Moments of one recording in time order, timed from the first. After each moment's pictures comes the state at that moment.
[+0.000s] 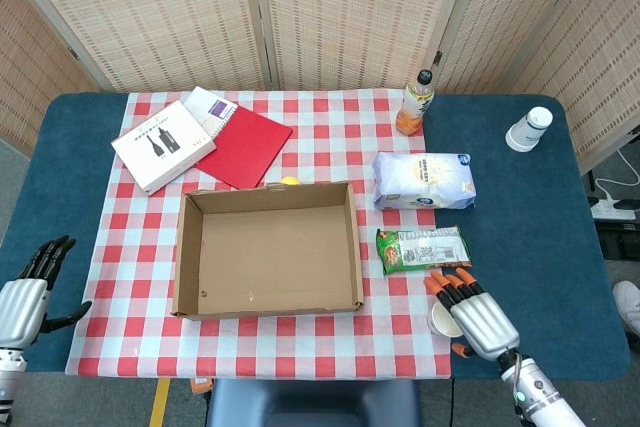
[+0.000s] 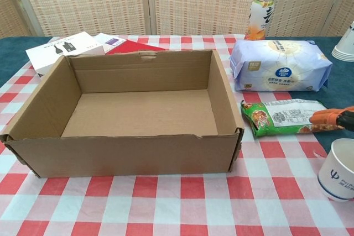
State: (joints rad) left arm -0.14 -1.17 -0.04 -1.46 1.50 1.43 -0.21; right arm 0.24 -1.23 -0.07 -1.74 -1.56 1.11 -0.37
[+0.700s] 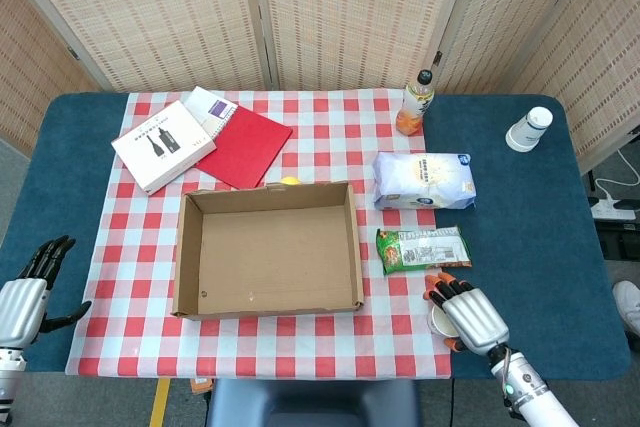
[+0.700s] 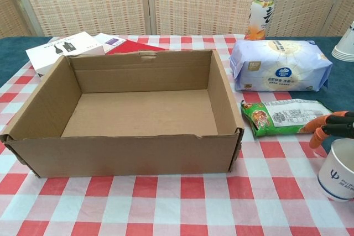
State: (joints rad) left arm -0.14 -1.17 -0.04 -1.46 1.50 1.43 -0.21; right arm 0.26 -1.30 -0.07 -1.68 -1.55 1.12 -0.37
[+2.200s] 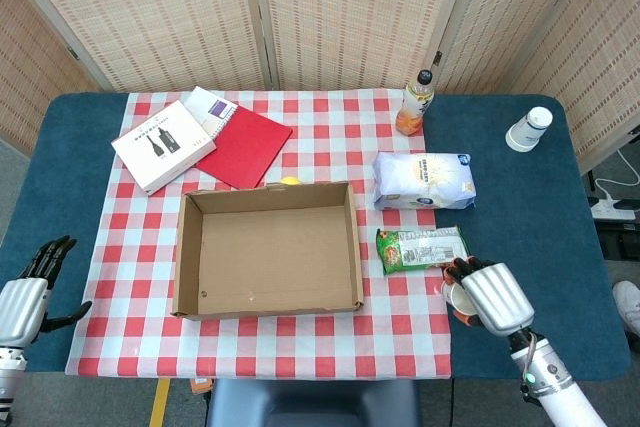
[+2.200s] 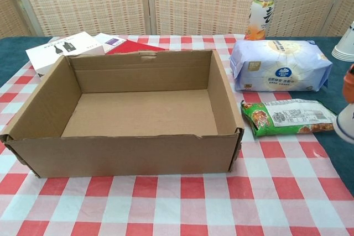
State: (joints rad) left arm -0.15 -1.17 -0.04 -1.46 1.50 1.42 -0.22; right arm 0.27 -1.15 0.00 -1.81 -1.61 1.29 -0.38
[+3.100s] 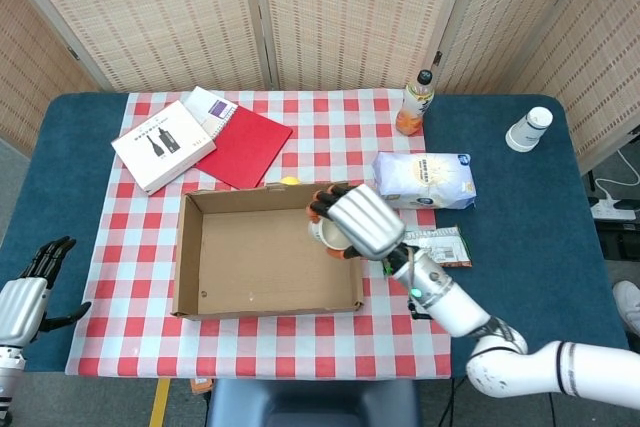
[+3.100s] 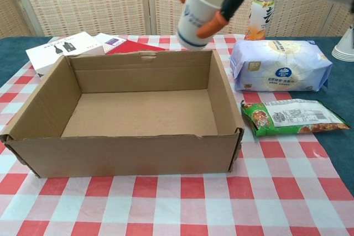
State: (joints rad) left arm -0.15 -1.16 -0.03 -1.46 1.49 1.40 -0.24; right arm 0.82 -1.34 0.35 -1.86 -1.28 0.95 -0.41
